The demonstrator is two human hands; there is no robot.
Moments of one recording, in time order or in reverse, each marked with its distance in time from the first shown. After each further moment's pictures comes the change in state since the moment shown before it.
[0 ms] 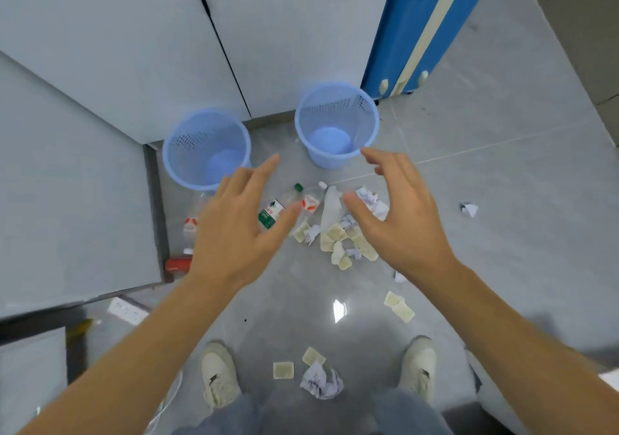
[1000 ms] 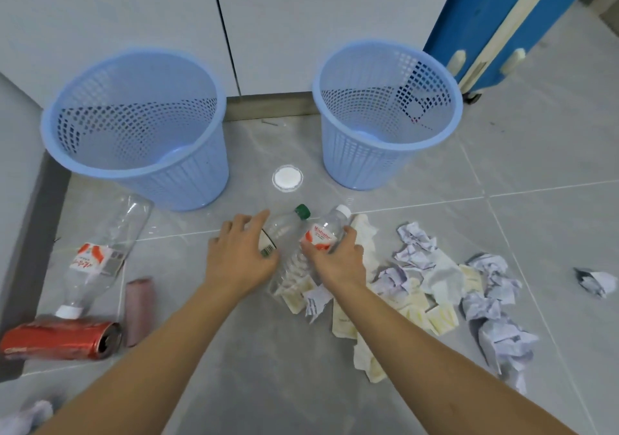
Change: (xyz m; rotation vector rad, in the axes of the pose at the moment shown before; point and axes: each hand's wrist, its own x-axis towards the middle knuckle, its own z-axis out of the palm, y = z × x) left_hand 0.113 -0.283 0.391 0.194 -0.097 -0.264; right_hand 0.111 0.282 0.405 0.193 -0.158 0.670
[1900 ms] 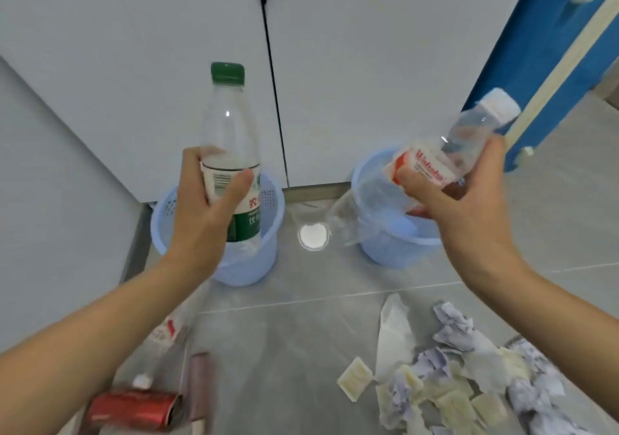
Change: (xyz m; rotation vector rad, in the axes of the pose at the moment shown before) left_hand 0.011 0.009 -0.263 -1.070 0.506 0.306; right_hand -0.106 -0.200 -0.173 0.498 0.171 -0.878
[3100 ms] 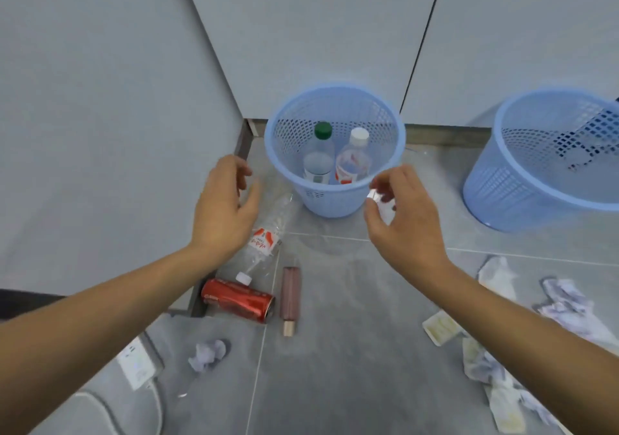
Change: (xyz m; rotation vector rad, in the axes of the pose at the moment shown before) left_hand -0.082 -0.108 -0.169 0.774 0.093 -0.089; right_hand -0.100 0.109 0.189 -0.469 -0.329 -0.260
